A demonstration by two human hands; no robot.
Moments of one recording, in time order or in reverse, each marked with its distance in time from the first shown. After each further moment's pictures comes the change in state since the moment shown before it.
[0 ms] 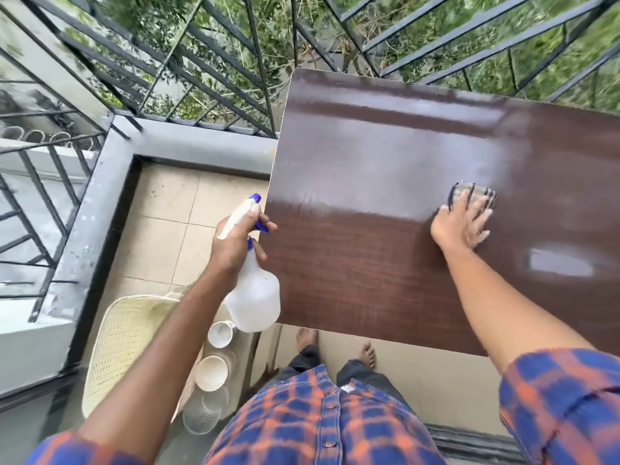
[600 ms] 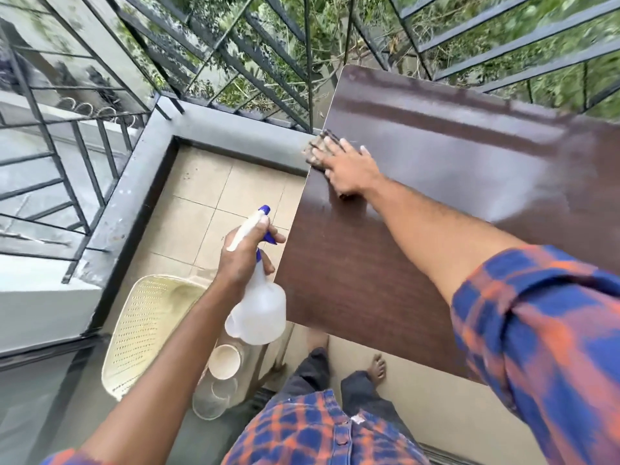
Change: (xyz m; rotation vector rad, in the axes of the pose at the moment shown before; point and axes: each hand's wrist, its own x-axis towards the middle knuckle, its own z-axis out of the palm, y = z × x) left_hand -0.014 -0.023 -0.031 -0.008 0.131 -0.056; right_hand -0.065 -0.257 0.060 -0.462 -0.365 -1.138
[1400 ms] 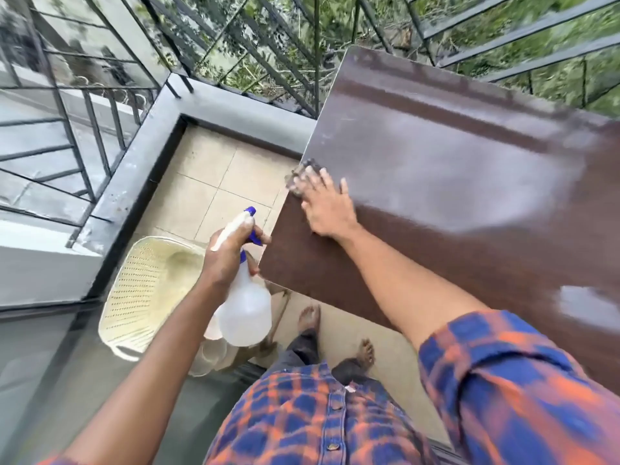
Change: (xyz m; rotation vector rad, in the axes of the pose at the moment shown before) left_hand -0.064 -0.030 -0.004 -0.068 0.021 0.013; right_hand -0.102 -0.060 0.088 0.000 0.206 -0.058
